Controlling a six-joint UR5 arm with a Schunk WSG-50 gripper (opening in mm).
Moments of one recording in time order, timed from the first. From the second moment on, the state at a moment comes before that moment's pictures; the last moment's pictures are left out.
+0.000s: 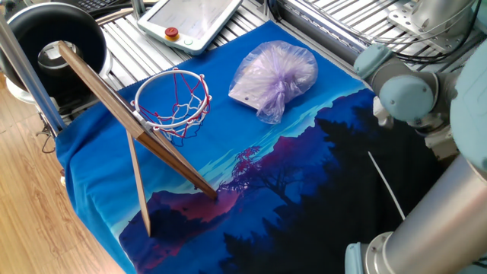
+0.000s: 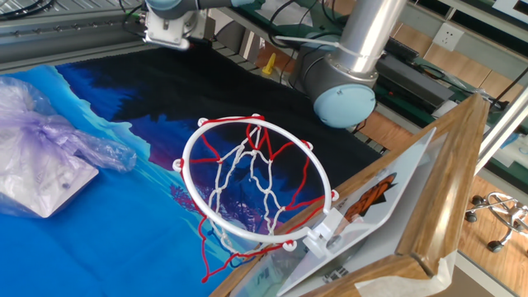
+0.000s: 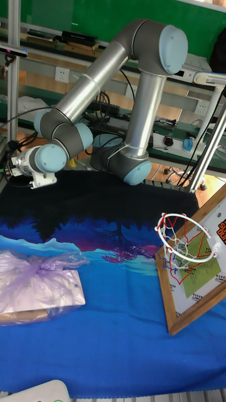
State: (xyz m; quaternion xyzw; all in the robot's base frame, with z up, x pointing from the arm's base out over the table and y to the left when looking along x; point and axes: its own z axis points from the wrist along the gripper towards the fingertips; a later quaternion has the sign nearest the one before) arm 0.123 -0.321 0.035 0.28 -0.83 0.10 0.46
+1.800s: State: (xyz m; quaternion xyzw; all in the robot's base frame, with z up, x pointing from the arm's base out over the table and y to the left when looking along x) arm 0.271 -0.203 0.040 0.26 -0.96 -0.04 0.11
